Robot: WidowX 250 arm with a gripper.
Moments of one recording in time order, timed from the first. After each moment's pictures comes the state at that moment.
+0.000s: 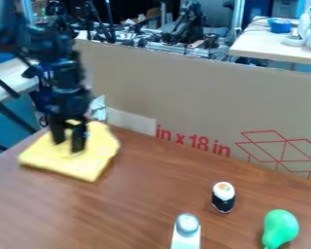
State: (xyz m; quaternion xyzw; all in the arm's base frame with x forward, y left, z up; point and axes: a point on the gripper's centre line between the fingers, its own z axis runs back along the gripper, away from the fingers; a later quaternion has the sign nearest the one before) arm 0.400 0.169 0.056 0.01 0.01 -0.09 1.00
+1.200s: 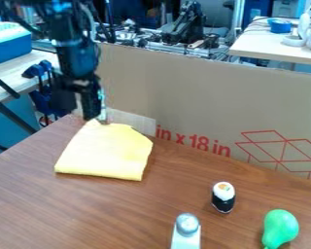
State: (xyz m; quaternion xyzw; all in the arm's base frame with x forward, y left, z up) arm 0.351 0.125 0.149 -0.02 -0.04 -0.05 1.00
